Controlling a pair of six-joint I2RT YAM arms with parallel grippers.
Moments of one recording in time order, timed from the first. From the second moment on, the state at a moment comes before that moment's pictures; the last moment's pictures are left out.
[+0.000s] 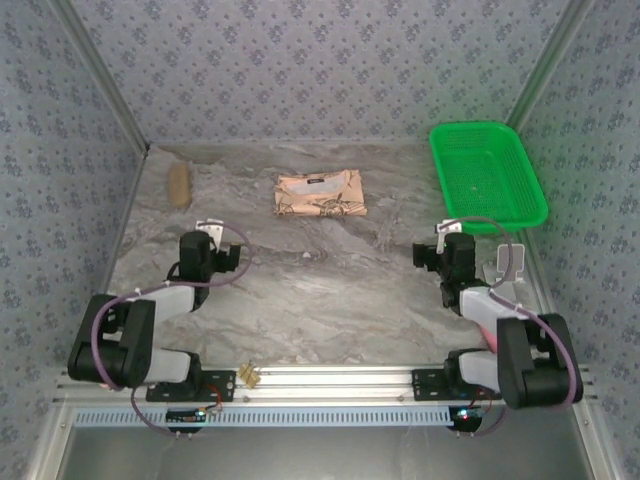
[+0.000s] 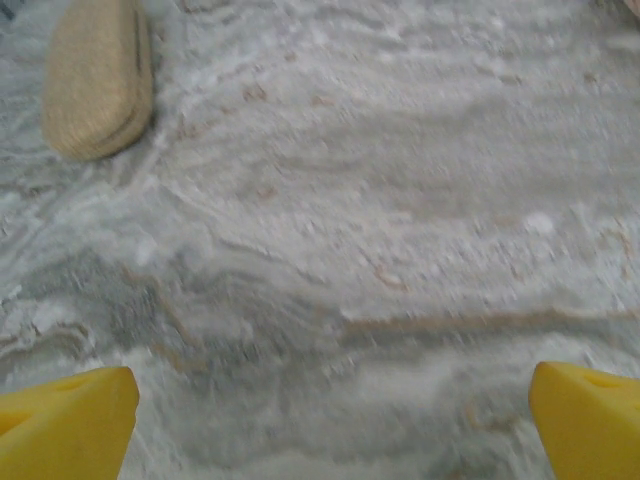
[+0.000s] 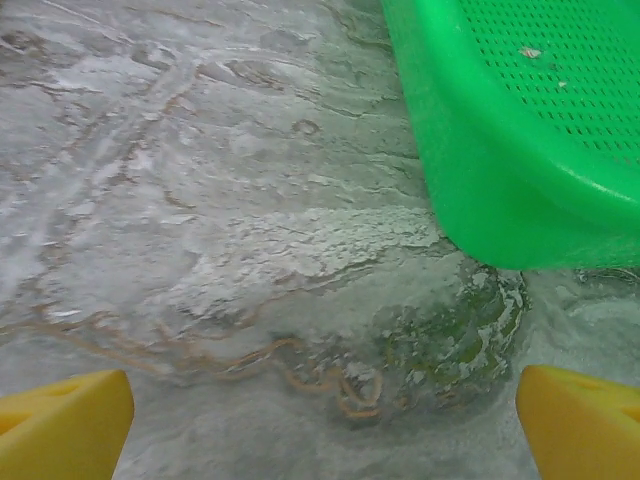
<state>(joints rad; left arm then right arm) -0.14 1.37 0.37 0.46 -0.16 0.11 0.07 1.27 0.34 0.37 0.13 -0.05</state>
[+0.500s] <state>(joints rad) 0.03 1.54 0.37 0.73 0.09 0.04 -0.03 1.53 0.36 0.72 0.08 -0.01</state>
